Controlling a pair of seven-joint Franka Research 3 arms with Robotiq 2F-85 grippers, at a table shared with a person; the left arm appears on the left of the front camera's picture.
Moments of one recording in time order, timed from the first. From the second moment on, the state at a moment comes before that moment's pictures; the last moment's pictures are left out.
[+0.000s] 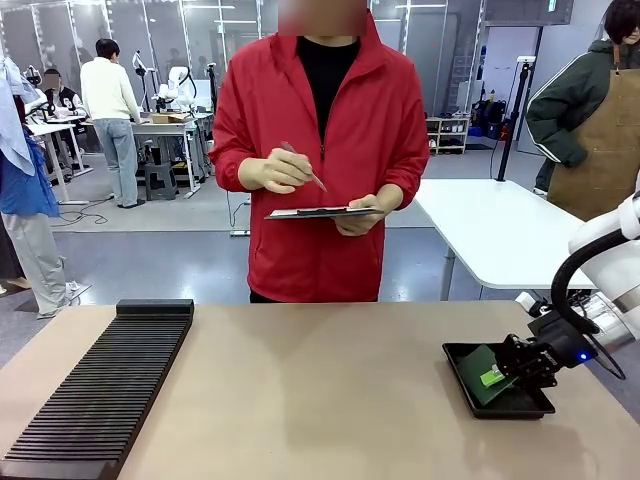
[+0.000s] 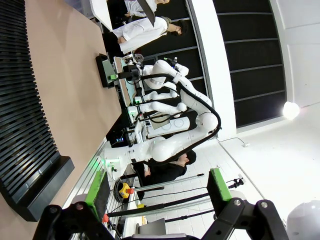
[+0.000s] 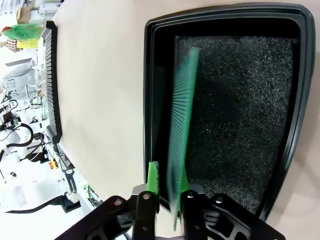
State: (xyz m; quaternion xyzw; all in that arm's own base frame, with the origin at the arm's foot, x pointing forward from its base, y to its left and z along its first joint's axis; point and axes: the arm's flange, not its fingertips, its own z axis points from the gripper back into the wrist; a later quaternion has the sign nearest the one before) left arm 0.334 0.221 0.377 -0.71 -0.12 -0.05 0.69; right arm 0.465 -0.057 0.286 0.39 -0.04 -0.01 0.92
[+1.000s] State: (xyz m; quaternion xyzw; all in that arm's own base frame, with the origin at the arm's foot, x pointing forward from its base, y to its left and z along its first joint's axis) left arm 0.334 0.221 0.377 -0.71 -0.12 -0.05 0.69; right arm 0.439 -0.047 0.344 0.28 -0.12 -0.03 0.95
